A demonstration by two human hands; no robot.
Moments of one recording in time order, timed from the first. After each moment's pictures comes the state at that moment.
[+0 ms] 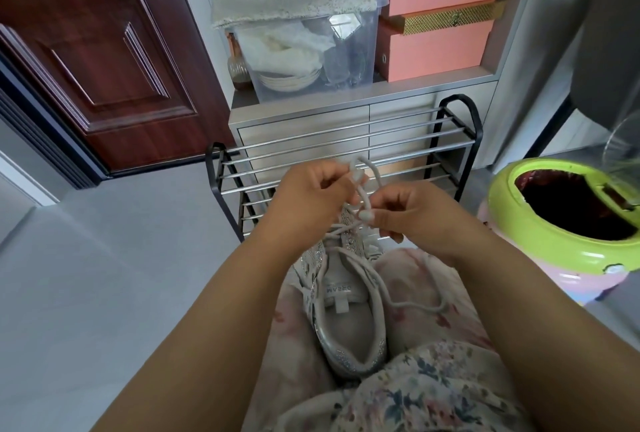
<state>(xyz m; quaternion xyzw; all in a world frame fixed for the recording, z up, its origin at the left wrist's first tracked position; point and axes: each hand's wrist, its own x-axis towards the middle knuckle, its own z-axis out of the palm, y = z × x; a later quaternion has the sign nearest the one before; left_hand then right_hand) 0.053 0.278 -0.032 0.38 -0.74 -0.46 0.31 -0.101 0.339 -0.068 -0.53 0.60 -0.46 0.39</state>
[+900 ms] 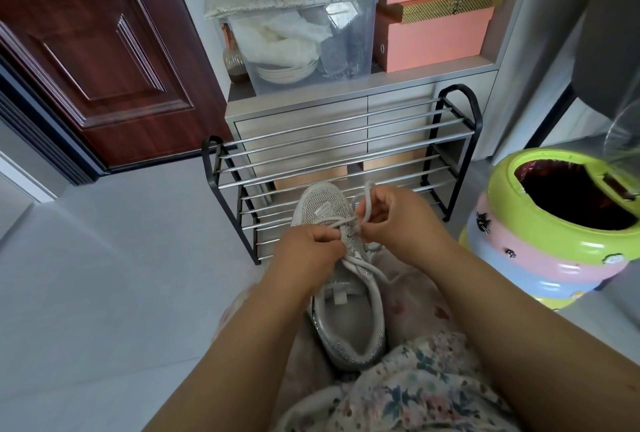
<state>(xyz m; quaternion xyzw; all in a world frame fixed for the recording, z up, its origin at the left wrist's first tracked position) 0.063 0.302 -0.089 0.55 -0.64 -0.48 0.23 -0.086 0.327 -0.102 -0.53 0.68 -0.43 0.27</state>
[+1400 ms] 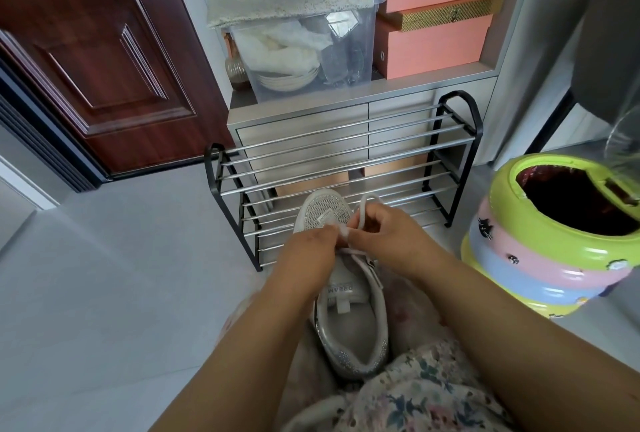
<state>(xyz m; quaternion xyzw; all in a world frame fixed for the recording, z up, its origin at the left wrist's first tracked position) 0.056 0.294 -0.088 0.58 -0.61 -0.49 0.22 -0.074 0.327 -0.105 -0.50 0.66 -0.43 0.36</state>
